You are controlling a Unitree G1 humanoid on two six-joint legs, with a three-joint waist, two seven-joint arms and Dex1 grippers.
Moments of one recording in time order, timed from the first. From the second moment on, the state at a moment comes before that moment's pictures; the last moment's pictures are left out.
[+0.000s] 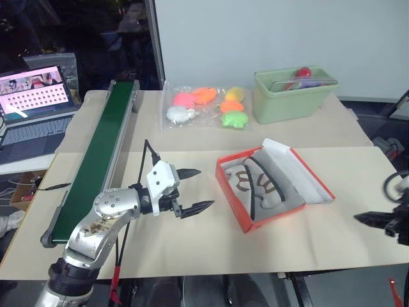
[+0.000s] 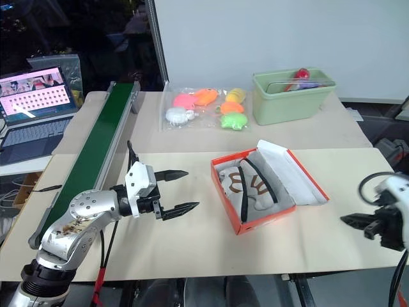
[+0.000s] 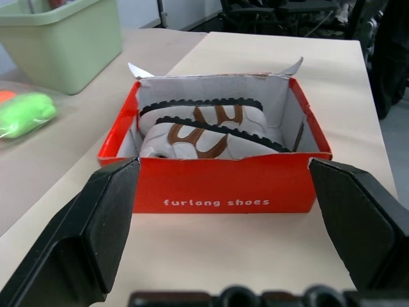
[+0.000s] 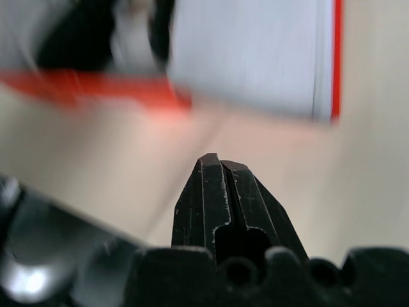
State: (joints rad) left arm -0.23 0.57 -0.11 -0.47 -0.40 0.46 -0.84; right arm 0.27 -1.11 -0.60 -0.32 0.45 1.00 1.08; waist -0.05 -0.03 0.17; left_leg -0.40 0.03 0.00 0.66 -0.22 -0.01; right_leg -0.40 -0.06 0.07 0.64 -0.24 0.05
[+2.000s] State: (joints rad) left arm -0.26 0.57 -0.13 -0.45 -0.39 0.46 -0.82; right arm -0.37 -0.35 -0.23 -0.02 0.44 0.48 0.57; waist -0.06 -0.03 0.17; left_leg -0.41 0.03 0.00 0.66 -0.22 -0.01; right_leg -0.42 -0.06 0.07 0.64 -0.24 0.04
